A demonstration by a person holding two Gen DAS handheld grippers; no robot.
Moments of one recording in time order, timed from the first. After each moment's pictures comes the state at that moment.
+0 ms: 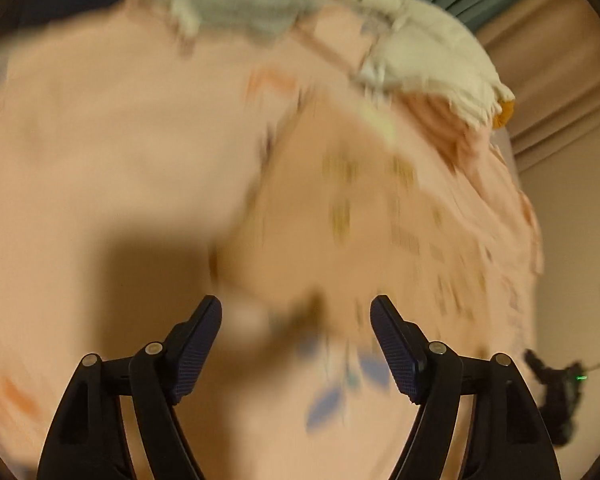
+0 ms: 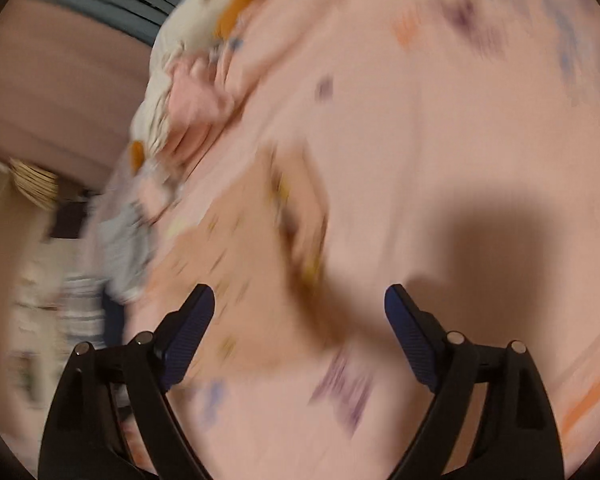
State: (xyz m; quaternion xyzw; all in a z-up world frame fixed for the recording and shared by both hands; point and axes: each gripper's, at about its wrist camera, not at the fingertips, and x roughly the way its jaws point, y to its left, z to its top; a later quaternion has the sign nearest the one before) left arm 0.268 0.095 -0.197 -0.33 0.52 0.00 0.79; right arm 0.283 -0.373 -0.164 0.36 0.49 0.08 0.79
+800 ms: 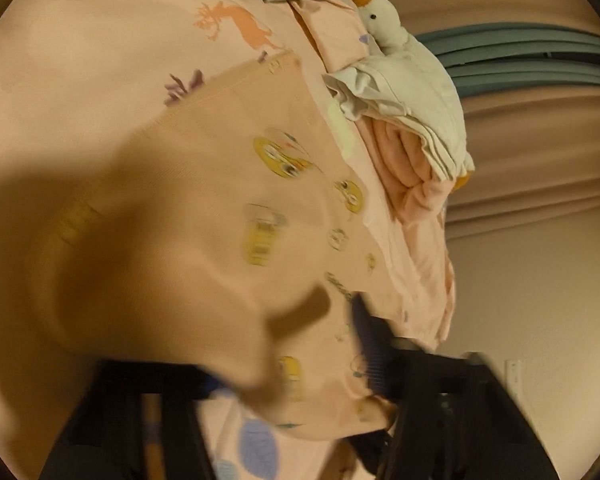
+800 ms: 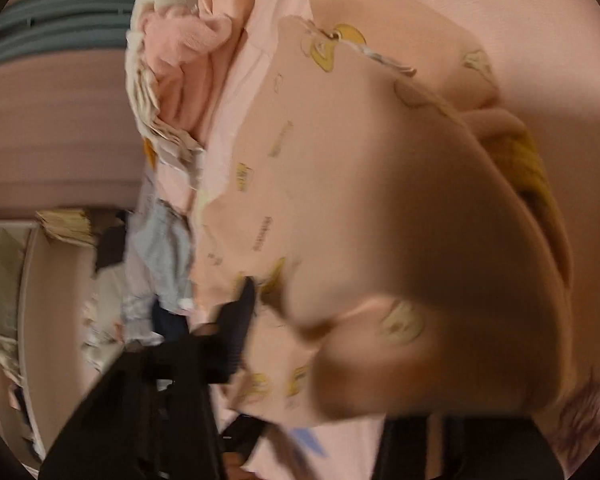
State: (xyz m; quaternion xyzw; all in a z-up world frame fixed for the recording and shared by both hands) left arm 0.333 0.063 -0.238 -0.50 0.41 -0.05 0.76; right arm 0.332 -0.265 -0.233 0.47 0.50 0.10 0.72
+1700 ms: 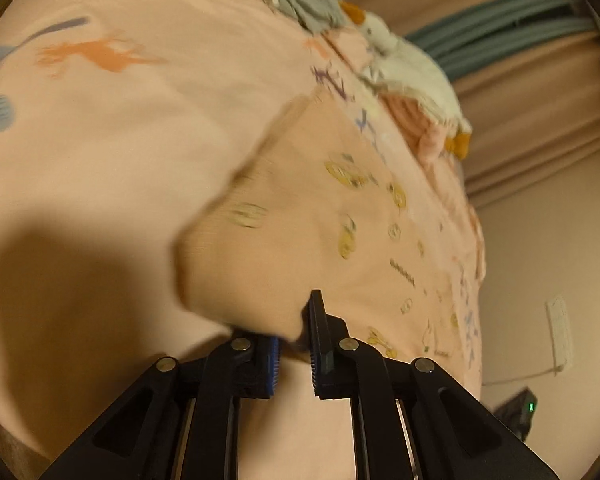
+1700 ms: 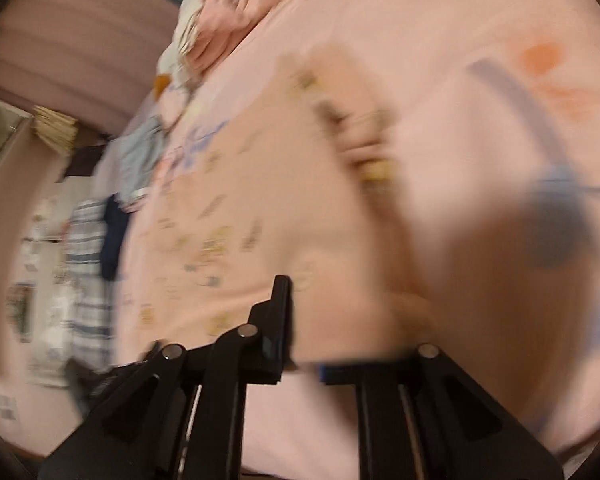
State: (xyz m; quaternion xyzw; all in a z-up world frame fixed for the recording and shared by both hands) left arm 0.069 0.068 -0.235 -0.44 0.39 -0.01 0.81; right arm 0.075 -0.337 -0.193 0.29 0.49 0.09 0.82
